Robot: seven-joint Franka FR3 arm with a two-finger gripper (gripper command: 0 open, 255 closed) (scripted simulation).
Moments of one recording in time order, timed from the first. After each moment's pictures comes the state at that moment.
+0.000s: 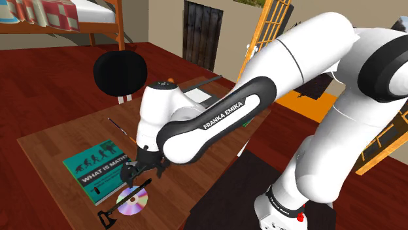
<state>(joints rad) 0.12 0.07 0.57 -2.35 0.19 2.49 0.78</state>
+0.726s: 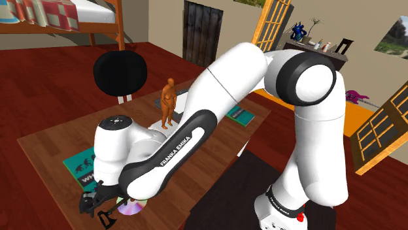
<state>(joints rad) 0.34 0.52 0.45 -2.03 -0.12 2.61 1.10</state>
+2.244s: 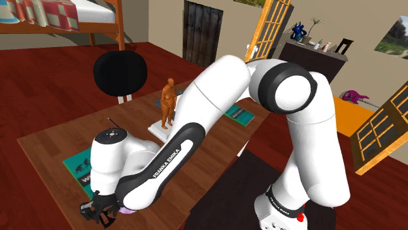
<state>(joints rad) 0.39 0.63 0.40 -1.97 -0.16 2.66 1.13</state>
